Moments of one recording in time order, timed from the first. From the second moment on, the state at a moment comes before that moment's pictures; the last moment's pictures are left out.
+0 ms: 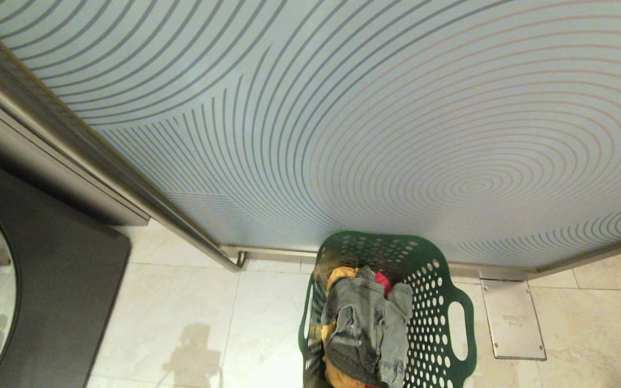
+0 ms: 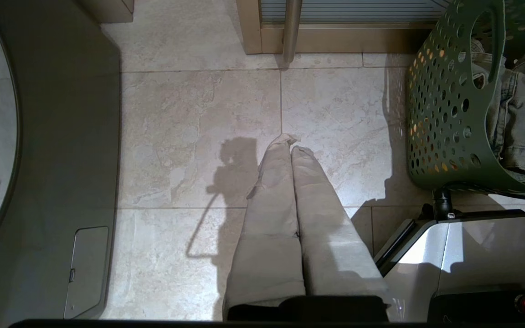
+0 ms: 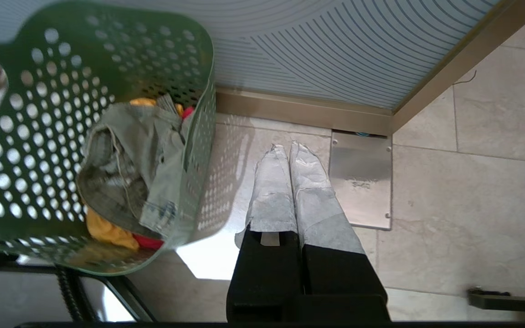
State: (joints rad) left arm -0.01 0.00 -0.10 0.26 -0.02 0.09; right arm 0.00 0.00 0.00 0.01 0.00 -0.05
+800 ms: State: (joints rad) left arm -0.01 0.46 -0.62 0.40 -0.17 0.16; right arm 0.00 0.51 -0.72 0.37 0.03 -0.04
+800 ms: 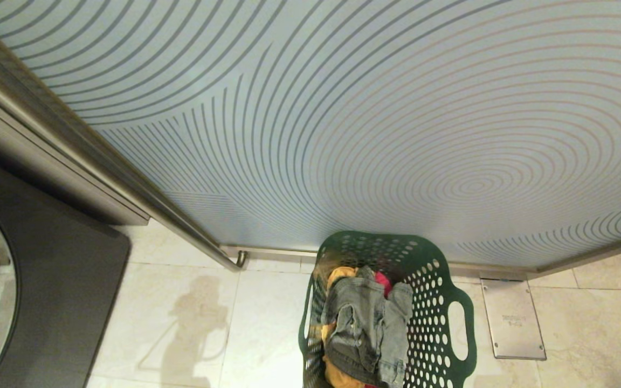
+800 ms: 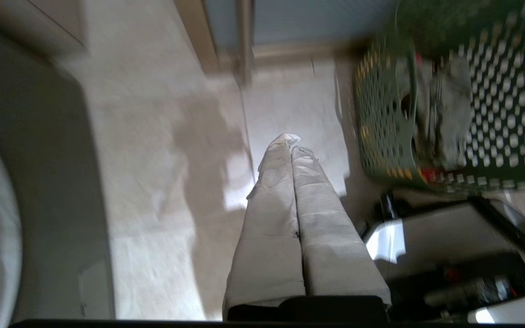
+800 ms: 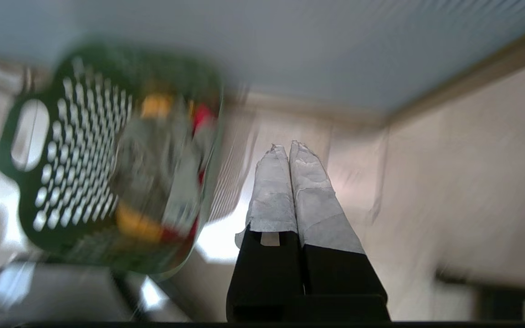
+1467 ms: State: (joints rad) left arm -0.14 1.25 -0.38 -0.11 -0.19 0.14; right arm 0.05 1.34 -0.36 -0.35 0.11 0.09
